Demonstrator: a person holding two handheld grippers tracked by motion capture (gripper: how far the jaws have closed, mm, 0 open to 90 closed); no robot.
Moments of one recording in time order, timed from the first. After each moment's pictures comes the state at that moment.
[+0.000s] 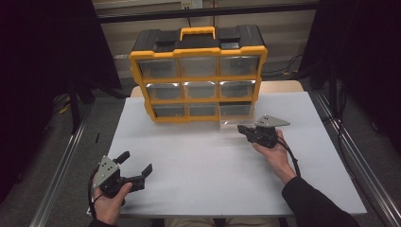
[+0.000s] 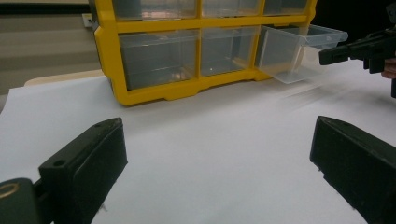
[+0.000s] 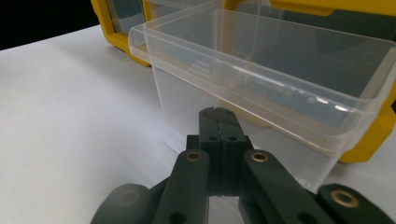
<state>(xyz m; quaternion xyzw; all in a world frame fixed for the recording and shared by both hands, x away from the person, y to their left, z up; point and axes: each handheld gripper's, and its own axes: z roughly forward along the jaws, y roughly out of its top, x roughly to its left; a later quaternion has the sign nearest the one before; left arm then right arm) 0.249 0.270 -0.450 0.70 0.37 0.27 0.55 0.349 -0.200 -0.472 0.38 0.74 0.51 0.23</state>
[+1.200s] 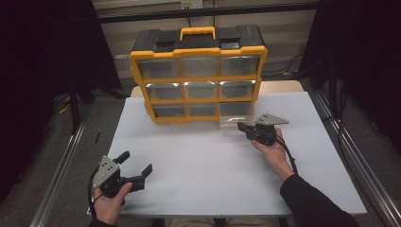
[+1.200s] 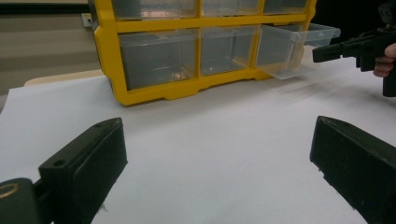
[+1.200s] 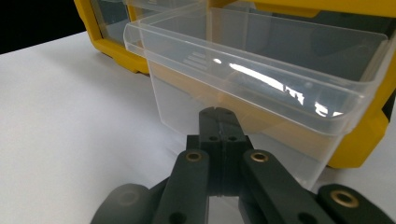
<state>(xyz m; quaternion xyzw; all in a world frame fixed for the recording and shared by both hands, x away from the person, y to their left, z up) 0.249 0.270 -0.450 0.70 0.37 0.27 0.55 0.358 -0.200 -0.476 0.40 0.73 0.51 0.24</state>
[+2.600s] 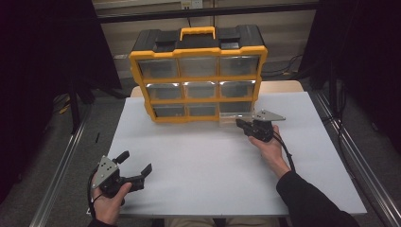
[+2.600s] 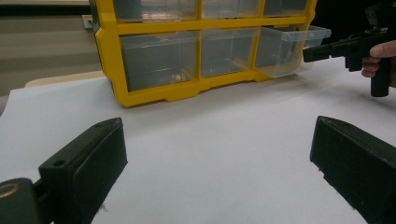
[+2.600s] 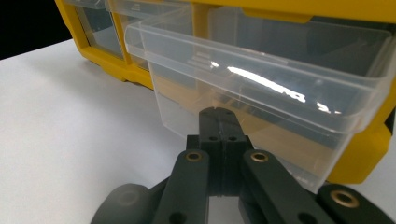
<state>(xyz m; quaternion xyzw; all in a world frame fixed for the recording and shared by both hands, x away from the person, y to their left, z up) 0.249 0.271 -0.450 0.70 0.37 0.27 0.55 0.373 -0.195 -0.478 0.41 0.72 0.51 0.24</state>
